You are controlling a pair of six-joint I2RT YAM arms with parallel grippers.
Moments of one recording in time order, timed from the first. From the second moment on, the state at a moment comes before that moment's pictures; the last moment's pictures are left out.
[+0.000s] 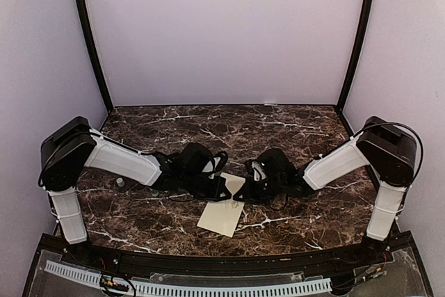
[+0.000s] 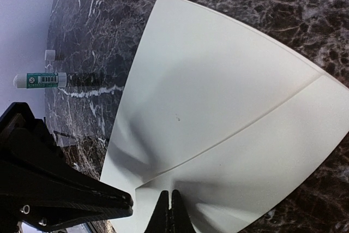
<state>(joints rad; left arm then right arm) -0.94 1.87 1.00 0.07 0.29 -0.70 0.88 1.85 0.79 0.29 -0.34 0.91</state>
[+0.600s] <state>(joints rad) -0.93 1.93 0.99 0.09 0.30 -0.70 0.88 1.85 0.79 0.29 -0.36 0.90</state>
